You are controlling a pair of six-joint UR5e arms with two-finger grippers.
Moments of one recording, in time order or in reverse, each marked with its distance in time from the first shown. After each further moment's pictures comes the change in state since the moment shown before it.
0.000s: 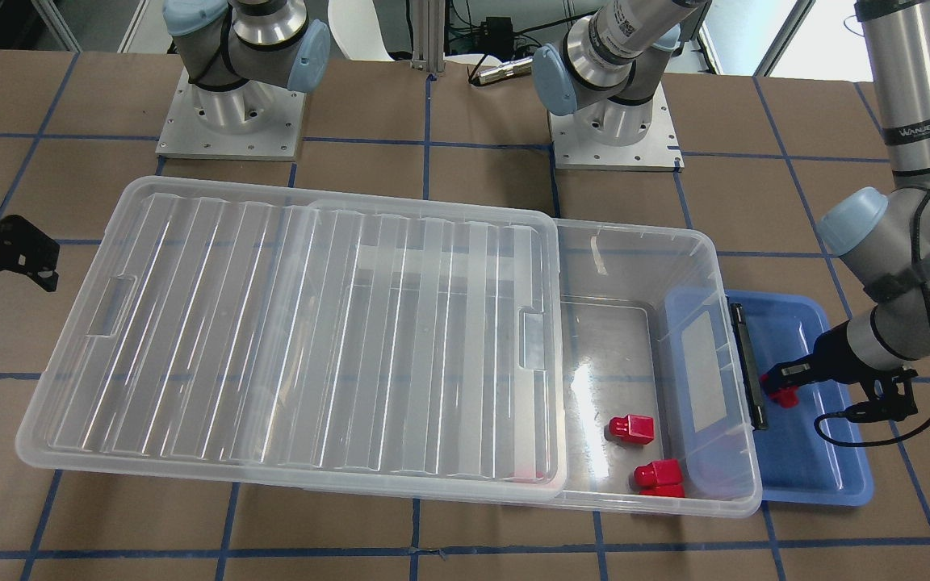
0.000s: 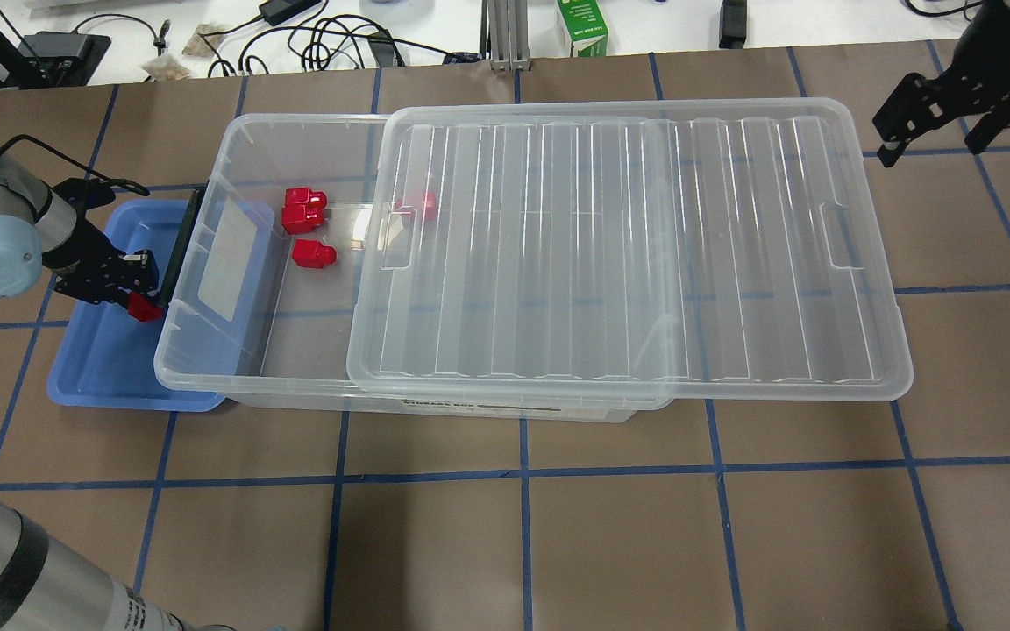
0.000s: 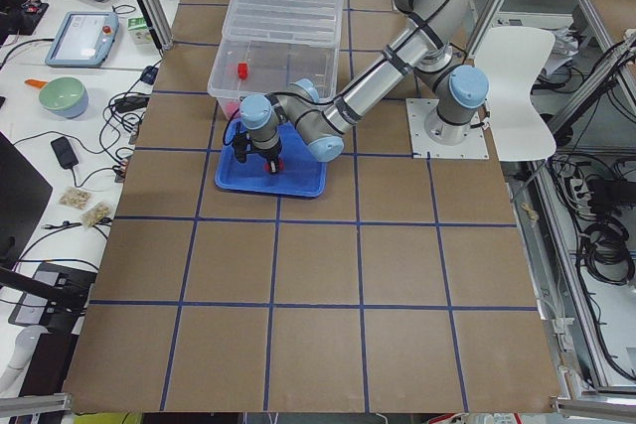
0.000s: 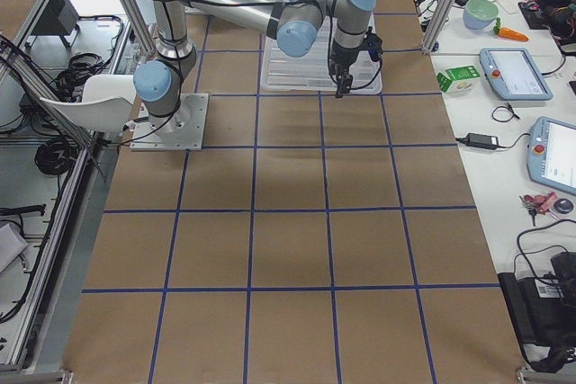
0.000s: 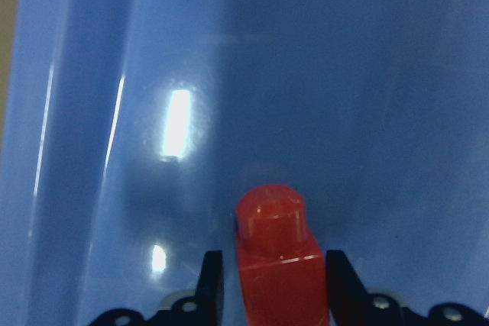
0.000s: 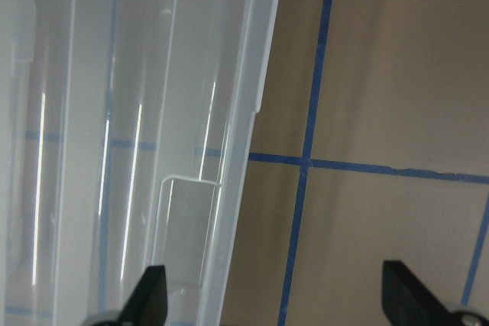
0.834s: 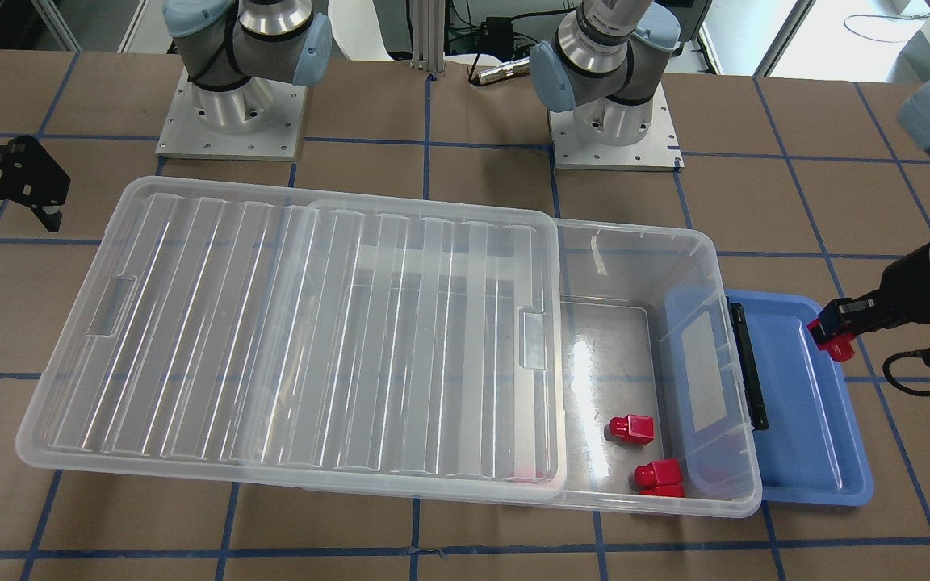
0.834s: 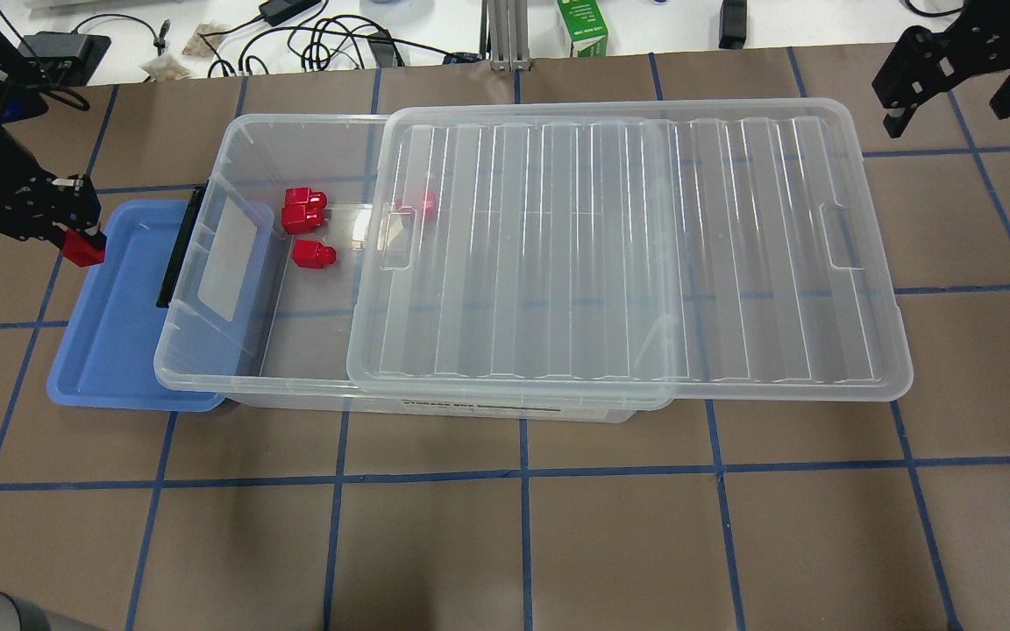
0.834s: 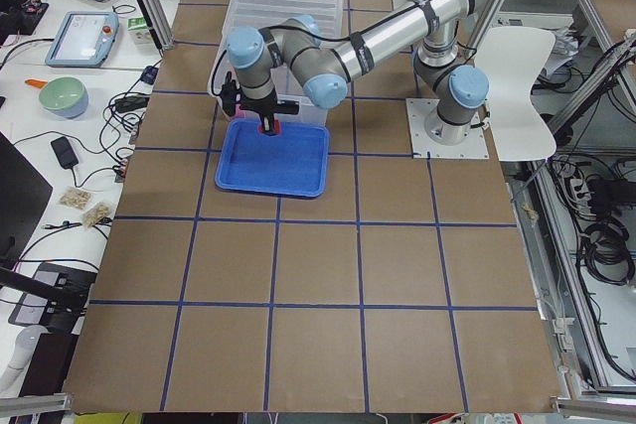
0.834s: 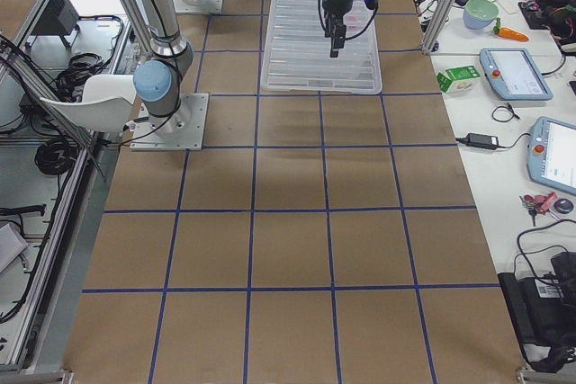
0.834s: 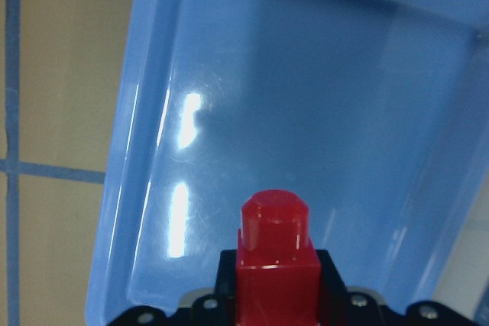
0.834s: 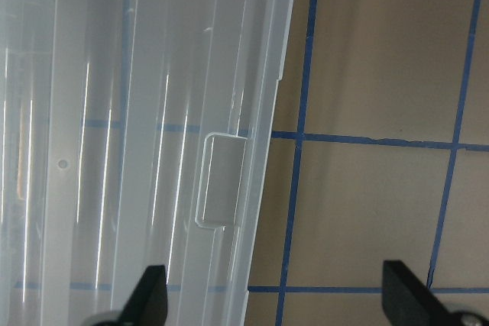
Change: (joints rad) left arm -0.086 0.223 0.207 -0.435 0.013 -0.005; right arm 0.087 -0.063 -0.061 0.098 -0.076 0.092
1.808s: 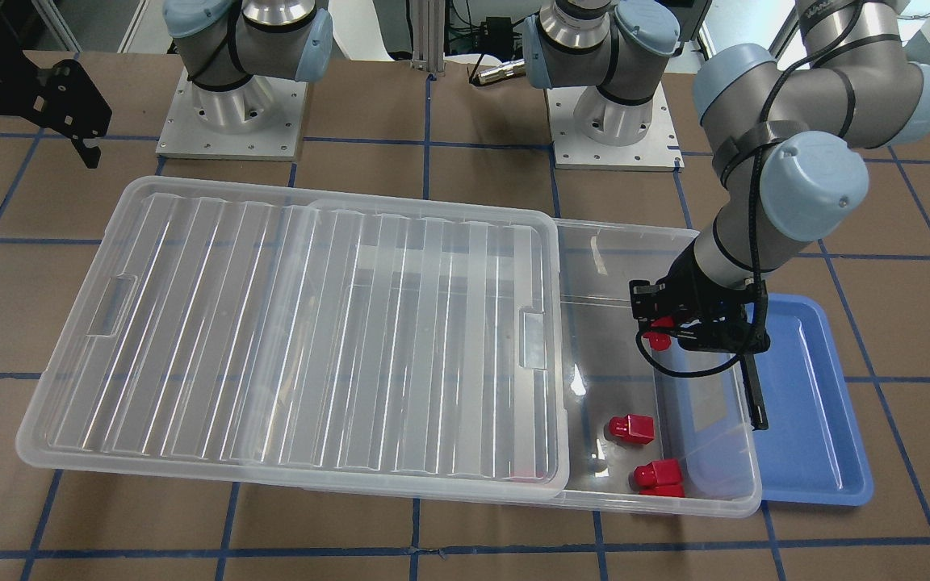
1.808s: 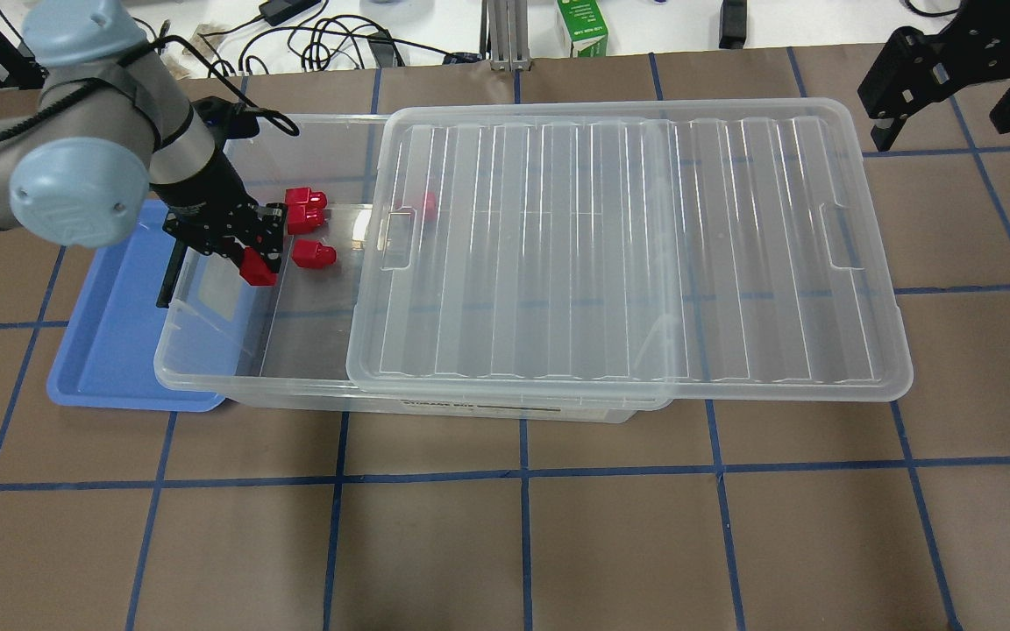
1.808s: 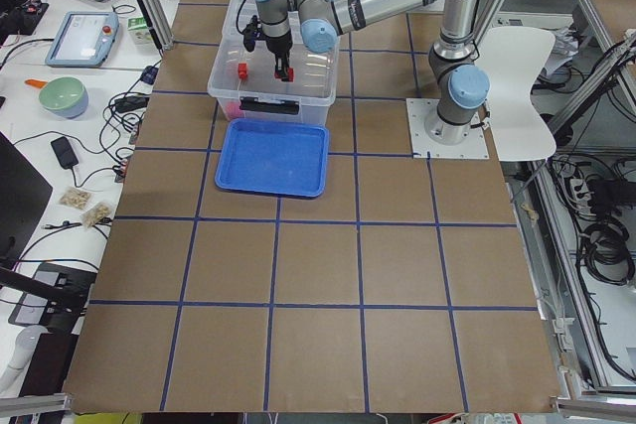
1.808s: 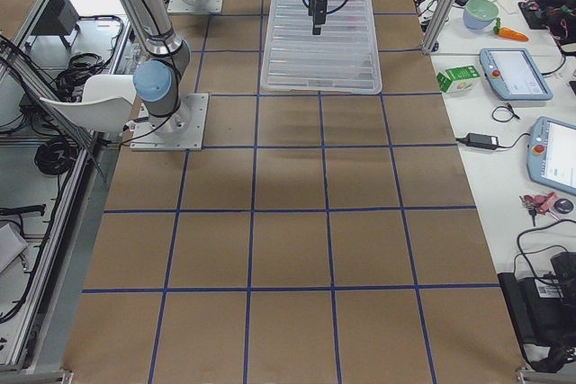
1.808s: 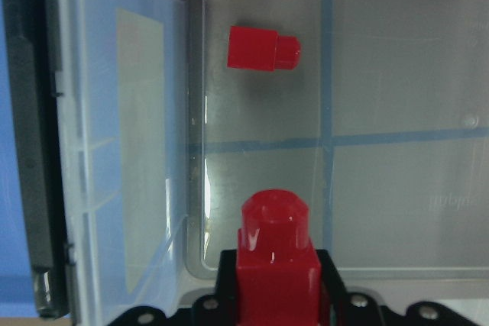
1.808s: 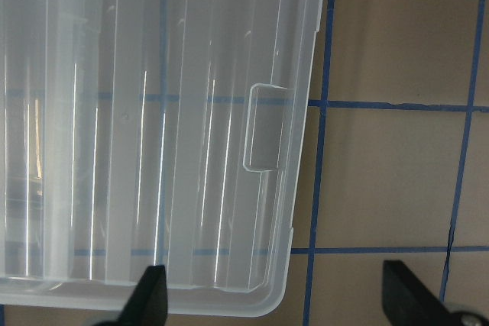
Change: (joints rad) left arm -0.325 0.049 -0.222 0.183 0.004 -0.186; right arm 0.059 -0.091 0.003 0.092 0.007 0.104
